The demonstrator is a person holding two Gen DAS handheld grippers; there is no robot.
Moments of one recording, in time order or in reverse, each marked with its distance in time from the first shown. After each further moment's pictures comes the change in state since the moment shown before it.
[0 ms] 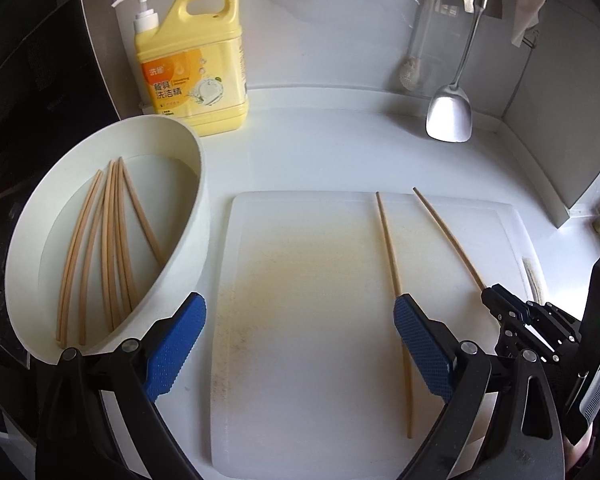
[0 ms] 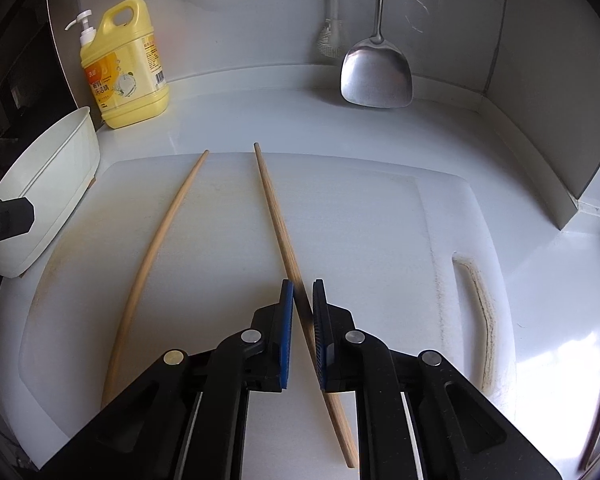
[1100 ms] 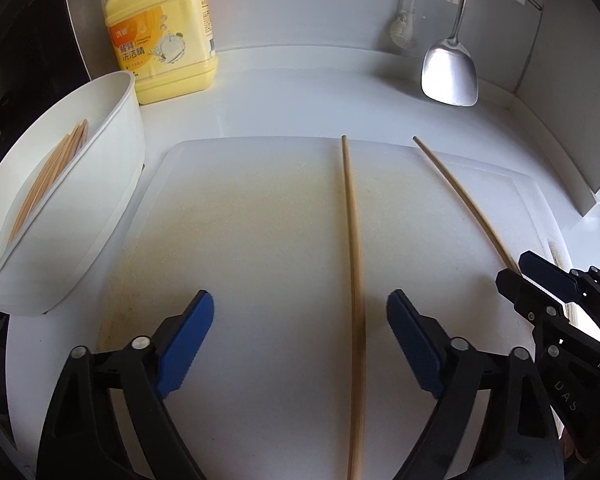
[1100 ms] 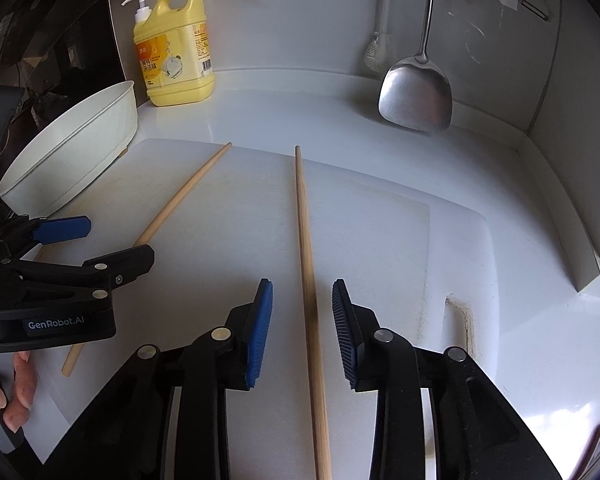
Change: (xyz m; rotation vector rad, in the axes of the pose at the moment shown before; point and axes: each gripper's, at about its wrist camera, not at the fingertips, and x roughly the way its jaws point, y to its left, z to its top) left arm 0.059 -0.056 -0.035 -0.031 -0.001 0.047; right arm 0.000 -0.010 -0.004 -0.206 -0.033 0.128
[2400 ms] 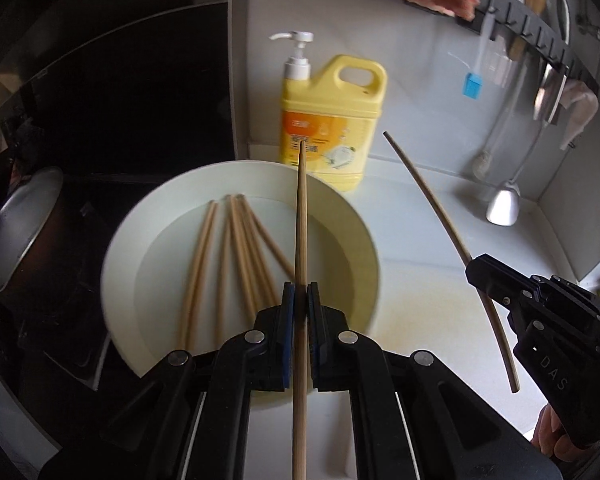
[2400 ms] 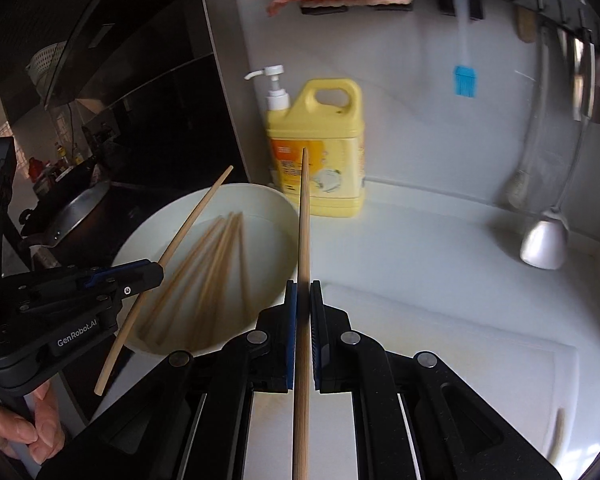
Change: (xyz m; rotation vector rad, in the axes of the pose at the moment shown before) left arm -0.119 0.209 0.057 -0.140 -0.133 0.022; right arm -0.042 0.187 0.149 -0.008 -0.141 0.210
